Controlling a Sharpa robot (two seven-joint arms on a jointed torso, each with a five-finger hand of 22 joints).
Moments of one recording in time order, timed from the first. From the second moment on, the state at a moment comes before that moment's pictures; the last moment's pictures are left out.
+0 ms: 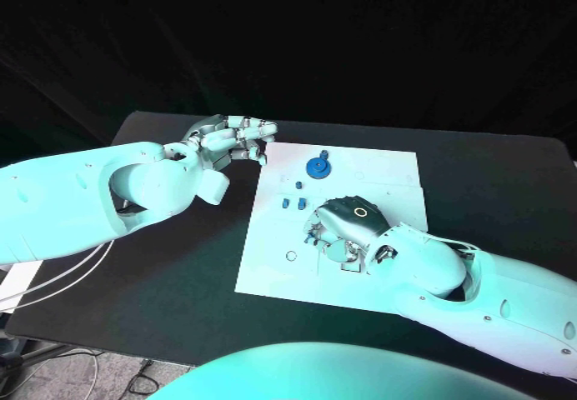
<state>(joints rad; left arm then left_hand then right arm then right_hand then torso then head) 1.25 -1.02 -0.05 1.68 0.03 -0.27 0.22 1.39 -0.05 0.10 -0.01 0.05 0.95 0.15 0.35 0.16 0.98 0.08 0.60 0.26 1.15 0.01 1.00 0.56 0.17 1.18 0.11 0.52 0.82 0.94 -0.72 0.03 1.80 -1.95 -0.28 -0.35 1.38 -0.11 0.45 0.05 0.08 1.18 0.12 0.07 0.13 1.20 0.07 0.07 0.07 1.47 -0.01 1.16 0.99 0.05 1.43 0.09 1.43 1.31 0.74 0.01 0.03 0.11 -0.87</state>
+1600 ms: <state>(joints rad) 1.25 -1.01 -0.05 1.68 0.02 -0.26 0.21 1.40 -0.05 0.10 -0.01 0.05 0.95 0.15 0.35 0.16 0.98 0.08 0.60 0.26 1.15 0.01 0.99 0.56 0.17 1.18 0.11 0.51 0.82 0.94 -0.72 0.03 1.83 -2.07 -0.24 -0.43 1.38 -0.11 0.45 0.05 0.08 1.18 0.12 0.07 0.13 1.20 0.07 0.07 0.07 1.47 -0.01 1.16 0.98 0.05 1.43 0.09 1.43 1.31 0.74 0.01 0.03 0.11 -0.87</state>
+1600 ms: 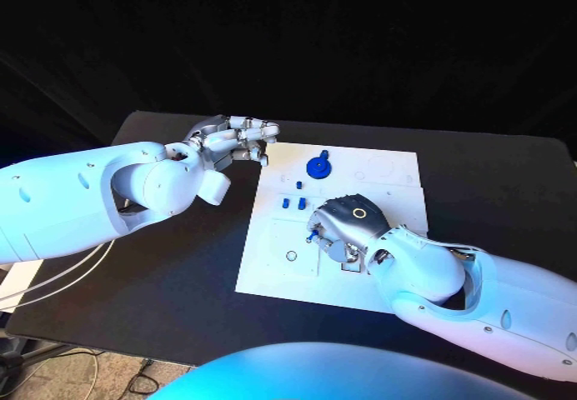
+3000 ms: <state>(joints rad) 1.25 -1.01 -0.05 1.67 0.01 -0.25 0.21 1.40 -0.05 0.10 -0.01 0.05 0.95 0.15 0.35 0.16 0.98 0.08 0.60 0.26 1.15 0.01 0.99 0.55 0.17 1.18 0.11 0.51 0.82 0.94 -0.71 0.03 1.82 -2.08 -0.20 -0.44 1.37 -0.11 0.45 0.05 0.08 1.18 0.12 0.07 0.13 1.20 0.07 0.07 0.07 1.47 -0.01 1.16 0.98 0.05 1.43 0.09 1.43 1.31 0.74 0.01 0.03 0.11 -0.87</state>
